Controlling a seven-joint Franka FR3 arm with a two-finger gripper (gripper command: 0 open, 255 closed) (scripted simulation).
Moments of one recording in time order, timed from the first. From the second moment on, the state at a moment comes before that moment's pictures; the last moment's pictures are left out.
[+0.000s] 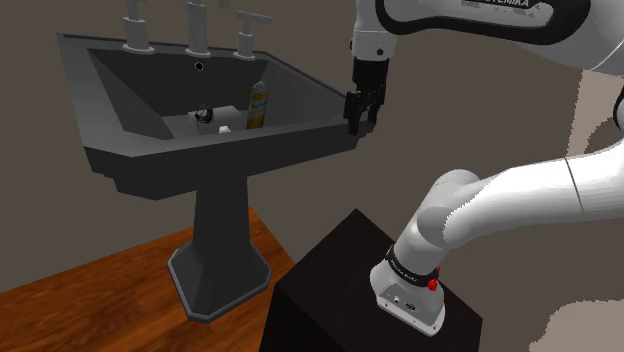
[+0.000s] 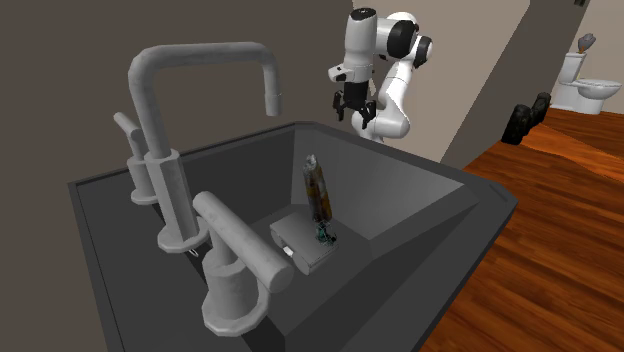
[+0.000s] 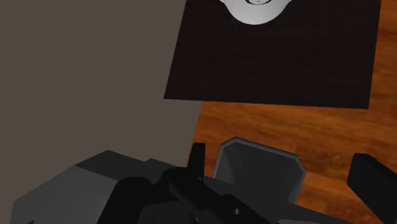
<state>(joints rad) 0.00 -0.77 0.07 -2.40 -0.05 1.44 0.06</state>
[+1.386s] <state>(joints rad) -0.04 -0.09 0.13 -1.80 0.00 1.62 0.29</state>
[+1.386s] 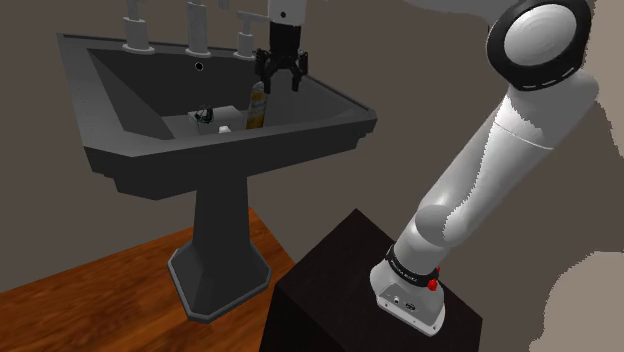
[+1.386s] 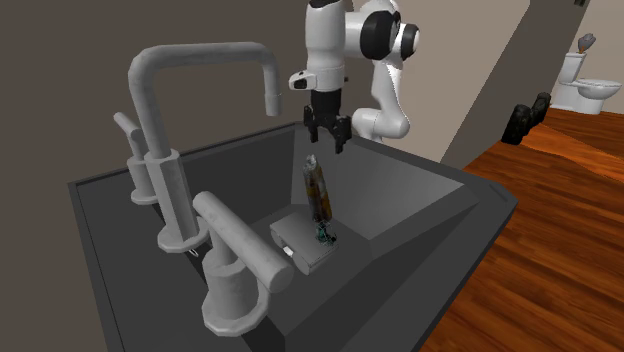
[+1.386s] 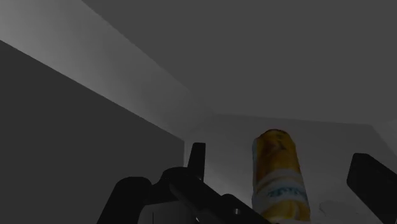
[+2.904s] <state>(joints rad) -0.04 0.13 0.13 -1.63 0.00 1.70 0.35</state>
